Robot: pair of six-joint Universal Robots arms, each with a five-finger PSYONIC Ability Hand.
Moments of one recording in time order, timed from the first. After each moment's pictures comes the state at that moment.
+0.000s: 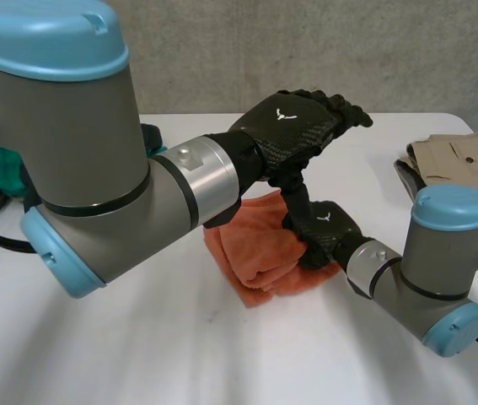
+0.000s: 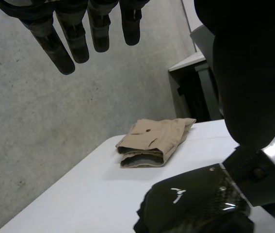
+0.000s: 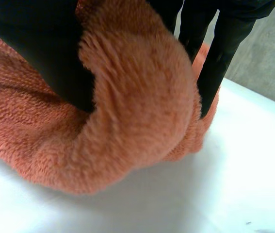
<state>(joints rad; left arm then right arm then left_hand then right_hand) 3.98 -2.06 -0.92 2.89 -1.19 3.27 1.98 -0.97 1.55 -0.25 1.19 2.91 0.18 0.20 0.21 0.20 0.05 0.99 1.08 1.08 1.10 0.90</state>
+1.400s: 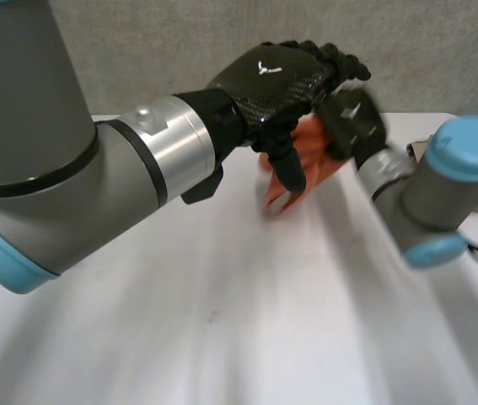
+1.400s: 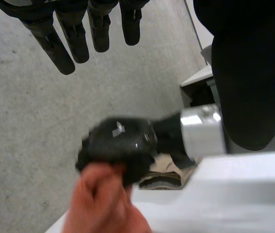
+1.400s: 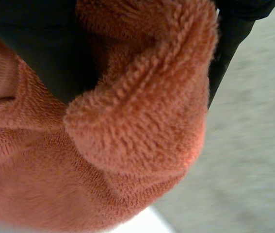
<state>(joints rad) 4.00 -1.95 -0.92 2.87 -1.20 3.26 1.96 -0.94 1.22 -0.45 1.37 2.79 0.18 0.20 0.21 0.20 0.05 1.00 1.13 1.14 1.19 0.91</state>
